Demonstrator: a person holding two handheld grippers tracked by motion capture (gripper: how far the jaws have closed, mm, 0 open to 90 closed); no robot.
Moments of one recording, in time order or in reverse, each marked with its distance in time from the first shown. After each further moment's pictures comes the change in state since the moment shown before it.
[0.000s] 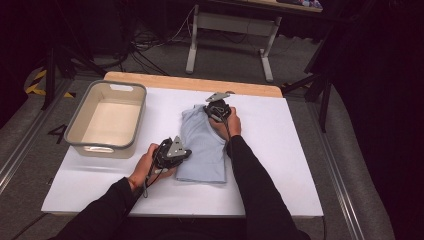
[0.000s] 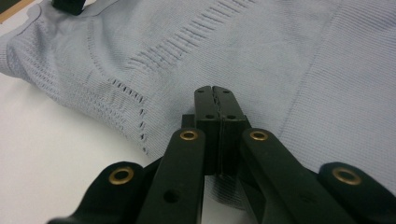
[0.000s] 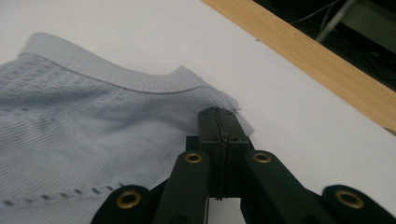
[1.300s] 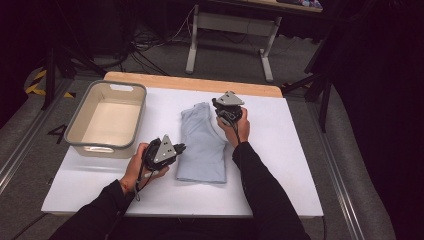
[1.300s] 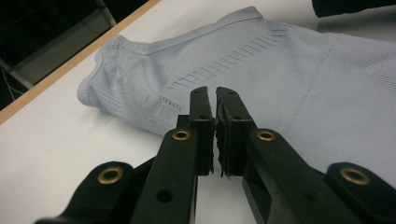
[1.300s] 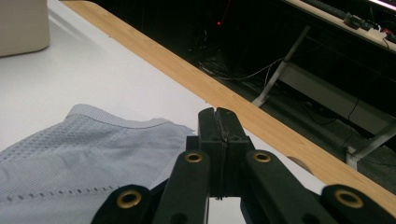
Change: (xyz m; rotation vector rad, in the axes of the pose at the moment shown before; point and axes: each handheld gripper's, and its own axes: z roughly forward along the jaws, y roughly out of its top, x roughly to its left) left arm -0.003 -0.001 -0.039 -0.139 0.122 0.031; right arm 0.012 0.004 -0.074 -0.241 -0.165 -0.024
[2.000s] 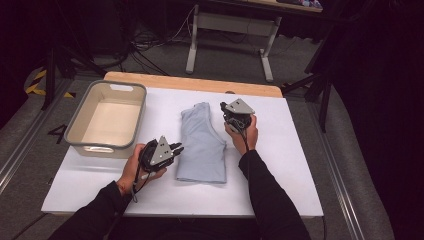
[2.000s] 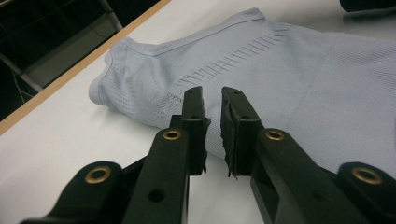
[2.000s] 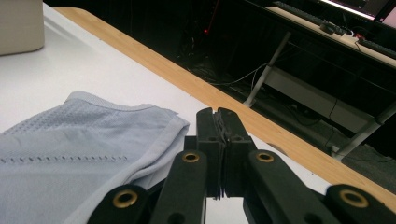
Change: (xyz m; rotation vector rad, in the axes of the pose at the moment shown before) left arm 0.000 -0.002 -0.008 -0.014 0.017 0.009; right arm -0.004 -0.016 -0.031 -0.034 -0.052 0.017
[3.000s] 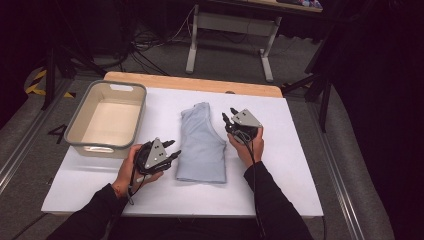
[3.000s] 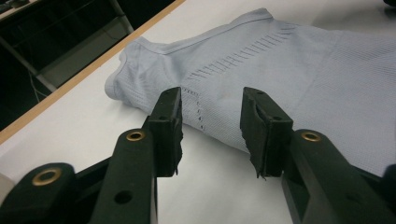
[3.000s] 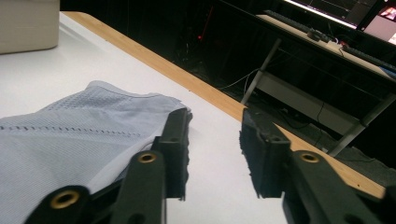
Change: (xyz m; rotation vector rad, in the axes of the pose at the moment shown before) left arm -0.001 -0.006 -0.013 -0.018 0.046 -0.003; right arm 0.009 -0.011 -0.040 -0.032 -0.034 -0.012
